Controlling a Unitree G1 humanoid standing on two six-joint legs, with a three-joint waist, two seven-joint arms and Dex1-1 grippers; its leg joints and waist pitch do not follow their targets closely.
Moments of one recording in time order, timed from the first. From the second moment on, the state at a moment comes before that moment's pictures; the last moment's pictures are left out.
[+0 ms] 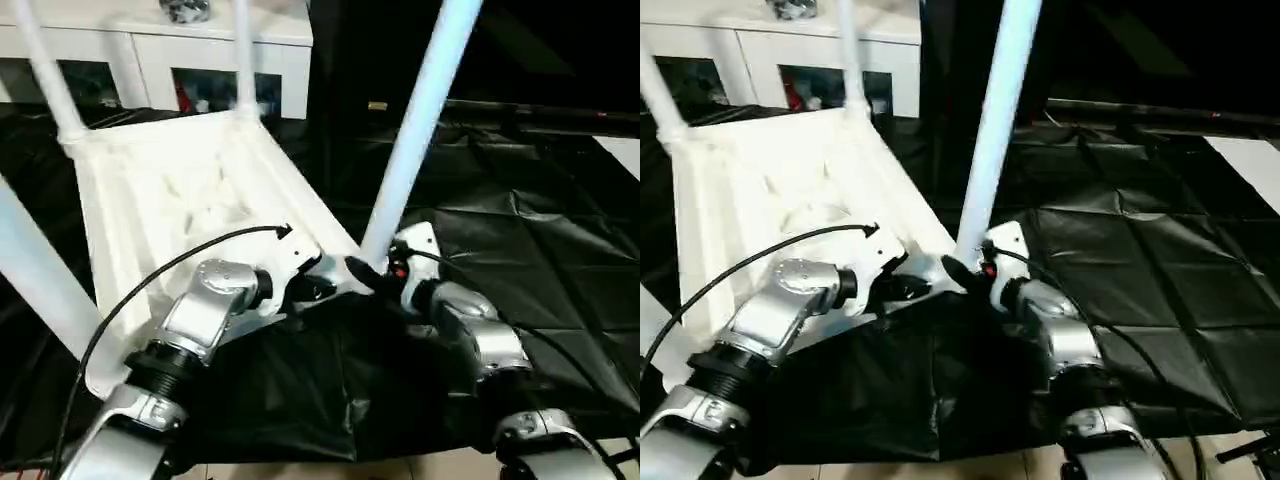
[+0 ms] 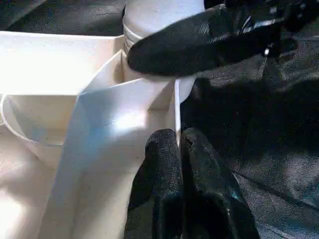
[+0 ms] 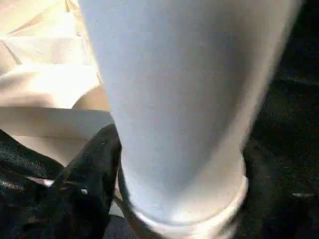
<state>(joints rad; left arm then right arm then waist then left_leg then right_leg) -0.55 0.23 -0.26 0.40 0.05 0.42 -0.92 -0.50 -0.10 0.04 0.66 0.15 0.12 0.59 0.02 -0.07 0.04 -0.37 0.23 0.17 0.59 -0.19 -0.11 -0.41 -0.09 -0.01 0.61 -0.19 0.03</state>
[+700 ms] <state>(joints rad) -0.53 0.39 -0.31 0.42 -0.02 0.26 -1.34 -0.42 -0.37 0.20 0.48 0.20 0.17 1.25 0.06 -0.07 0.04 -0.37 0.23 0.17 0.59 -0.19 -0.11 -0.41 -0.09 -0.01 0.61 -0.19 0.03</state>
